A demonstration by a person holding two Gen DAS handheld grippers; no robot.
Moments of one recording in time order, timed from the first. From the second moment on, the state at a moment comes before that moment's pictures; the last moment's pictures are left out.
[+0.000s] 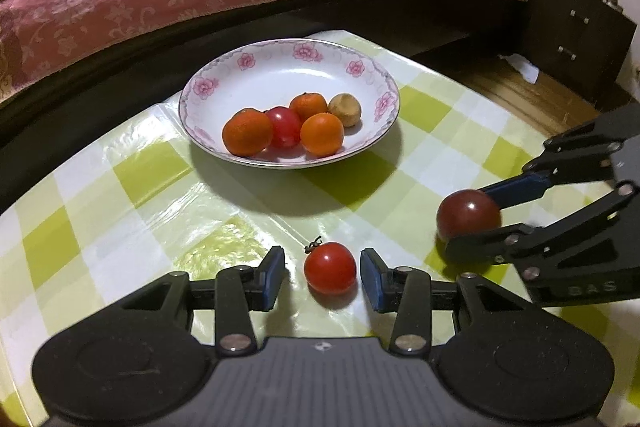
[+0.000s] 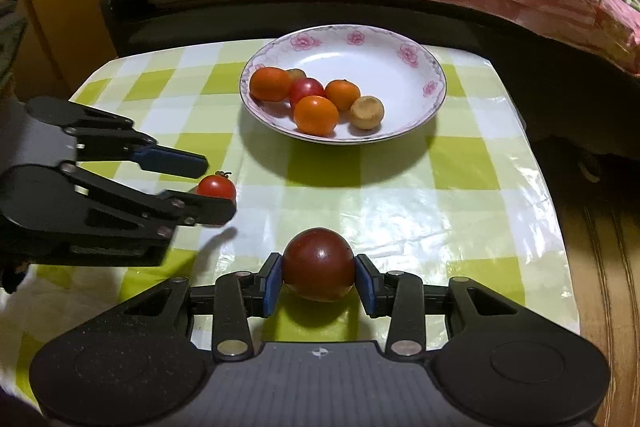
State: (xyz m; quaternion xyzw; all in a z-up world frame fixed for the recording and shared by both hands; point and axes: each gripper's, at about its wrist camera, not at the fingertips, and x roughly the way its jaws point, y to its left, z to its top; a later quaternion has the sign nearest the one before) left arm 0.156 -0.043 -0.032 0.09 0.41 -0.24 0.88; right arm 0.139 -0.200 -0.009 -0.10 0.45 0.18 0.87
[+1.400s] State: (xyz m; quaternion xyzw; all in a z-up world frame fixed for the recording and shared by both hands) left arm 0.147 -0.048 -0.034 0.11 0.40 -0.24 0.88; right arm 0.146 -0.200 -0.016 -0.09 0.47 0.19 0.86
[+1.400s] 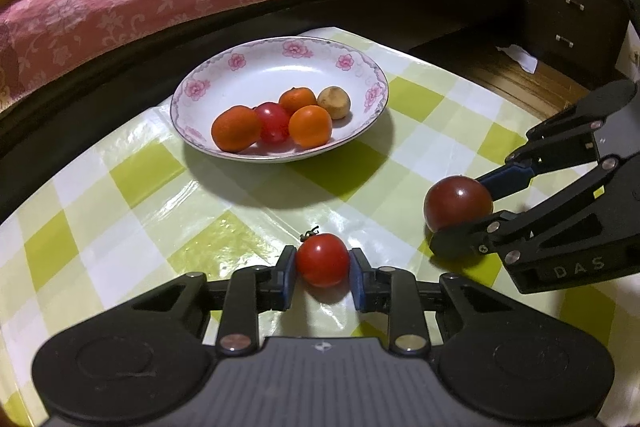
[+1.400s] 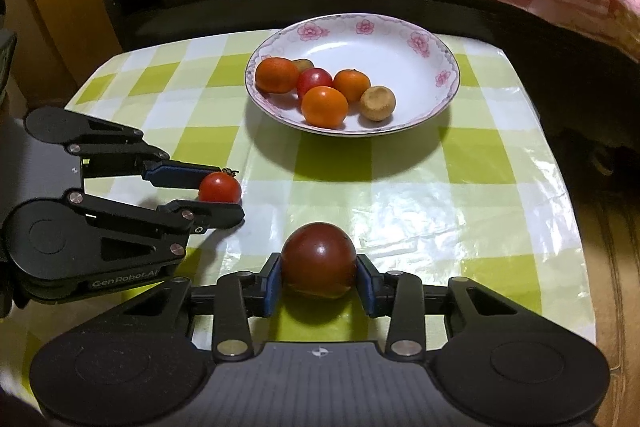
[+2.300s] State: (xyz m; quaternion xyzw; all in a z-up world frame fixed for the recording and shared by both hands) left arm 0.200 -0.045 0.012 0.09 0.34 -0.21 0.91; right arm 0.197 -0.195 0.024 -0.05 0.39 0.18 0.90
